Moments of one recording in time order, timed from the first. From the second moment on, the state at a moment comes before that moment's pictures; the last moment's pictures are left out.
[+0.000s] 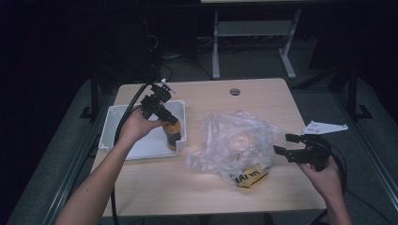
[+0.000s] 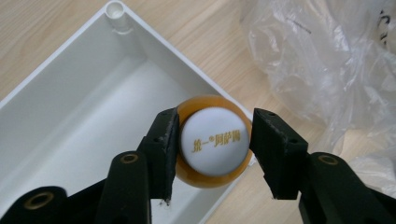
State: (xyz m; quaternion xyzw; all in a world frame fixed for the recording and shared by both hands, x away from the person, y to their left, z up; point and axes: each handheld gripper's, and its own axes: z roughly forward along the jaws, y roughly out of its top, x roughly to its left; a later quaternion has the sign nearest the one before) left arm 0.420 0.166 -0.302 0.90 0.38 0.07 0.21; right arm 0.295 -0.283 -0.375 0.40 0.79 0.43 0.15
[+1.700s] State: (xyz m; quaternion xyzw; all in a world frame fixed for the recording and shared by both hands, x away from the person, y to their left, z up) left arm 0.392 0.219 -0.297 0.87 0.39 0.07 0.30; right arm 0.295 -0.290 -0.378 0.42 0.79 0.43 0.14
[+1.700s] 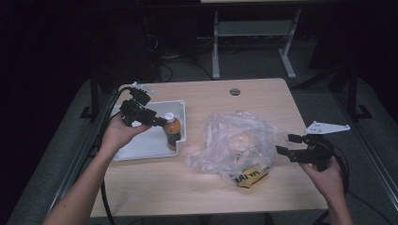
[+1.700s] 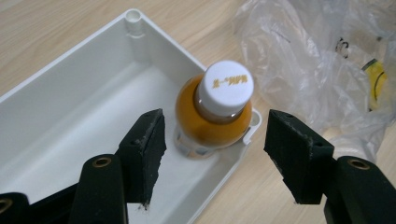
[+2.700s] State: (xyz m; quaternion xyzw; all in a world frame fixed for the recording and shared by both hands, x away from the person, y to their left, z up) left arm 0.368 0.244 -0.328 0.86 0.39 0.06 0.32; right arm 0.296 -0.292 -0.379 0.42 0.79 0.43 0.14
